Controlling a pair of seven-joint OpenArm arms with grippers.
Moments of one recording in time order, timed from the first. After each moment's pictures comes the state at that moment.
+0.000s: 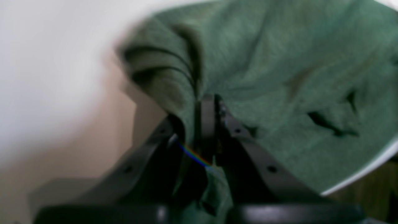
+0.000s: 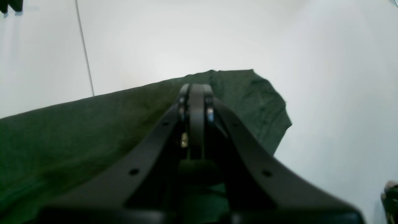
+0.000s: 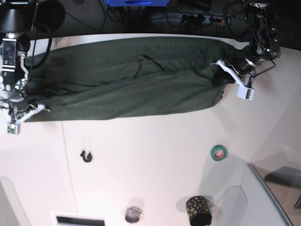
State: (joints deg) left arm 17.3 -14.9 -18.7 82.8 -28.3 -34.1 36.5; right arm -2.8 14.5 10.9 74.8 6.4 -1.8 -25.5
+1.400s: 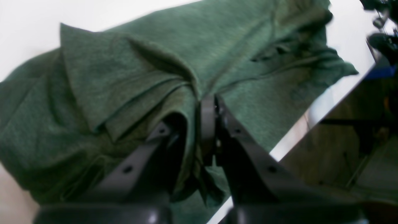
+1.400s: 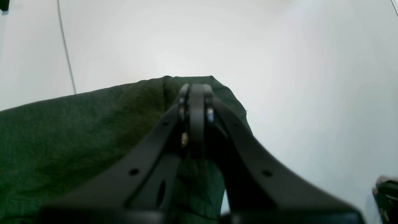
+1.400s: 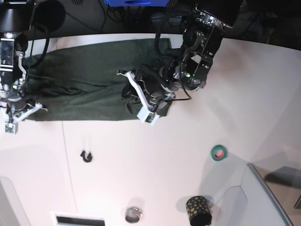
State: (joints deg) left arm 3.2 -5.8 22.8 89.0 -28.5 -11.0 46.7; right arm -3.0 15.1 11.1 74.8 6.4 -1.9 -26.3
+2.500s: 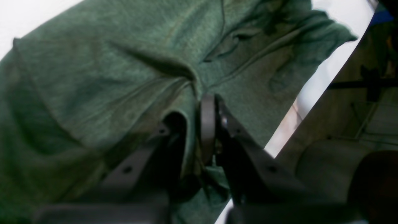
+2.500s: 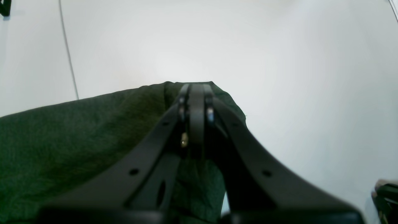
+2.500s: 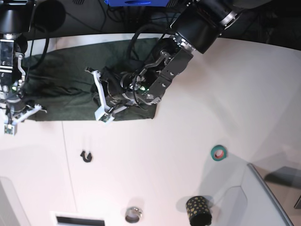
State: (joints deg) left arm -9.3 0.6 39.2 71.3 -28.4 -8.9 46.0; right arm -2.5 15.1 12.4 74.8 6.5 -1.5 -26.4
